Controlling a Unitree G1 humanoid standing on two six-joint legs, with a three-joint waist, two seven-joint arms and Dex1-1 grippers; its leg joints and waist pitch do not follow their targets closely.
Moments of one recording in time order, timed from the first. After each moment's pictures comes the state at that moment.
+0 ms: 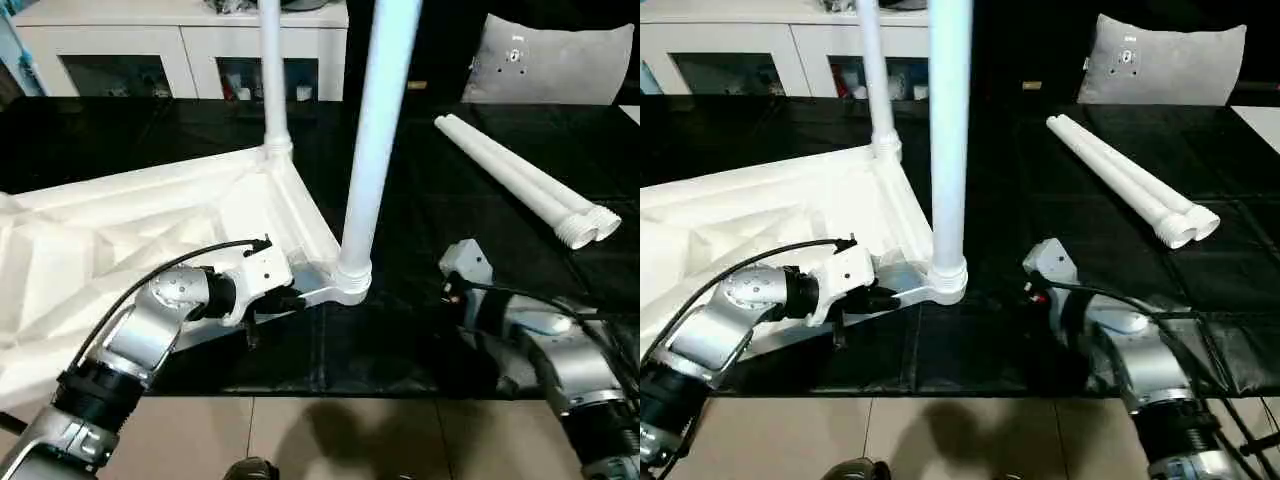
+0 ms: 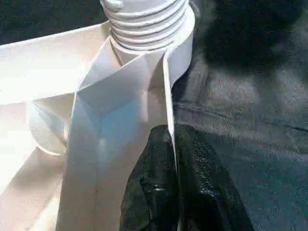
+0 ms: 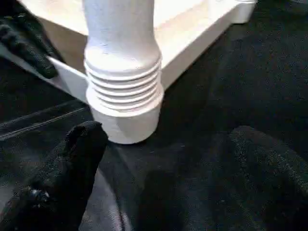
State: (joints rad) left arm -0.45 0.51 -0.35 0.21 0.04 0.24 -1.02; right arm -0.31 -0.45 0.13 0.35 0.21 0.06 0.90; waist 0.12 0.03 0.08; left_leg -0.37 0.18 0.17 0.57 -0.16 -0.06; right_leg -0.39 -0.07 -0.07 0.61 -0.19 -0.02
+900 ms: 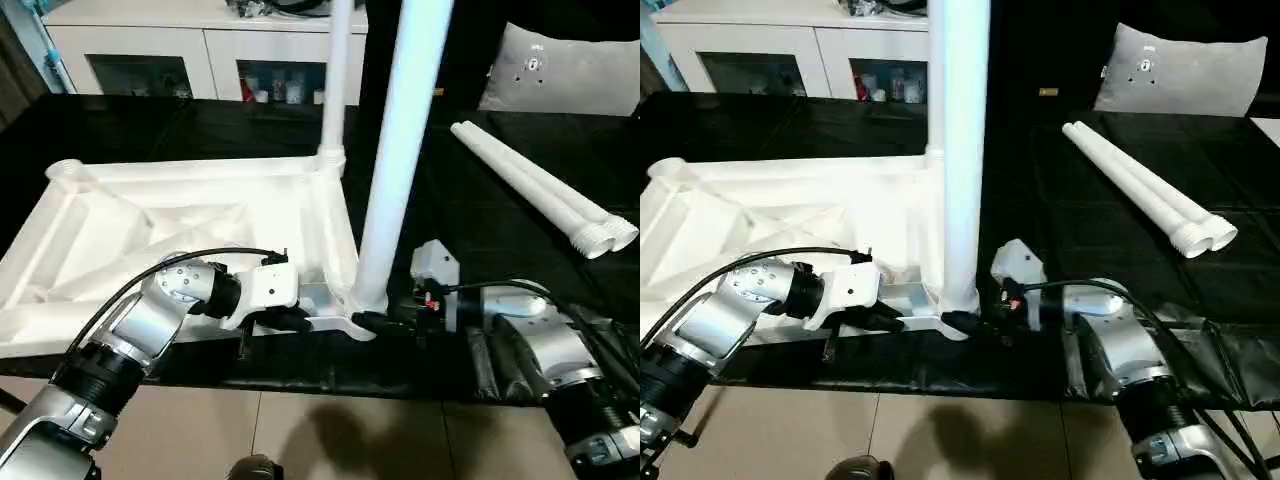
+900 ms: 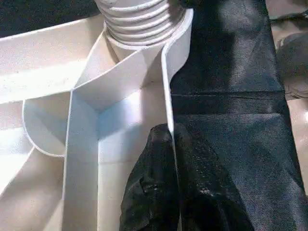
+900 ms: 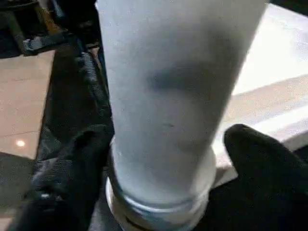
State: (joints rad) left arm -0.52 0.54 -0.44 0.28 0.05 0.08 -1.21; right arm -0.40 -0.42 0.23 0.36 0.21 0.04 1.13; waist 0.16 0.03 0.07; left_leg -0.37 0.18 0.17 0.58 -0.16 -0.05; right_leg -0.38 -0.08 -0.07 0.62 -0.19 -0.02
